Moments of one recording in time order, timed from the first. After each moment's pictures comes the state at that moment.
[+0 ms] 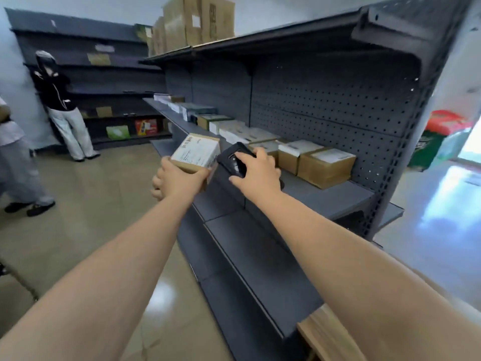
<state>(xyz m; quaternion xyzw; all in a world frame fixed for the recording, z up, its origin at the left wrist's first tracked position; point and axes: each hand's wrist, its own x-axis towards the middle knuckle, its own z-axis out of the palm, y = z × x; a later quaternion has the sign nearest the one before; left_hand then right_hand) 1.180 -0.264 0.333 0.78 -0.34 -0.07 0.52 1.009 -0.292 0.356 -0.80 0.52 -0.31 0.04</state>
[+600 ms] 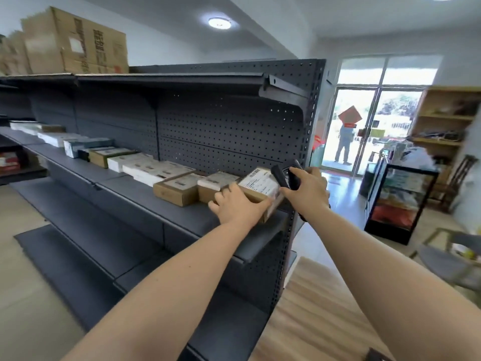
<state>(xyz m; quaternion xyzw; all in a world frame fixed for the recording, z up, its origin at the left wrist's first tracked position) 0.945 -0.331 0.369 0.64 -0.67 -0.10 0.35 0.791 -0.304 0.403 -0.54 0.74 -0.39 -0.05</state>
